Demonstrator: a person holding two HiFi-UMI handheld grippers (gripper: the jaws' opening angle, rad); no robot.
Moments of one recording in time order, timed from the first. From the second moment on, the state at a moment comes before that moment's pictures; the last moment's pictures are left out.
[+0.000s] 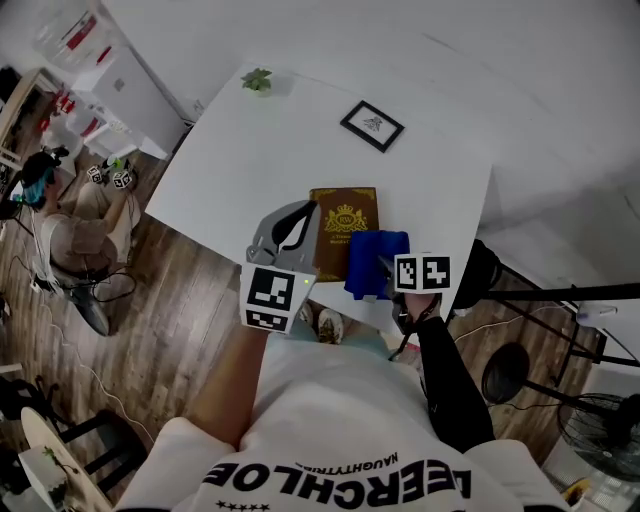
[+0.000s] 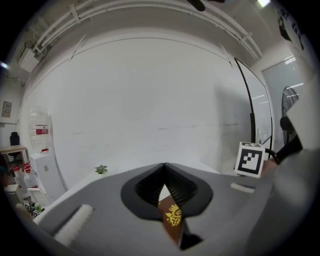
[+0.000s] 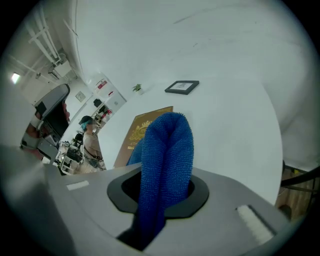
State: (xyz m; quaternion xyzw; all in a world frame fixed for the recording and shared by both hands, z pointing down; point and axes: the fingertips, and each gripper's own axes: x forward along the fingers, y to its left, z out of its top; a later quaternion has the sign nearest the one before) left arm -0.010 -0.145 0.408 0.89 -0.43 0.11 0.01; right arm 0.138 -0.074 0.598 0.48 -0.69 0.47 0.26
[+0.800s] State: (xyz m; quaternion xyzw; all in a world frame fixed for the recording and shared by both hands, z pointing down) left arm -0.025 -0.181 0.403 0.89 -0.45 0.12 0.00; right arm 0.079 -0.147 0.524 0.40 -0.77 0.48 0.13
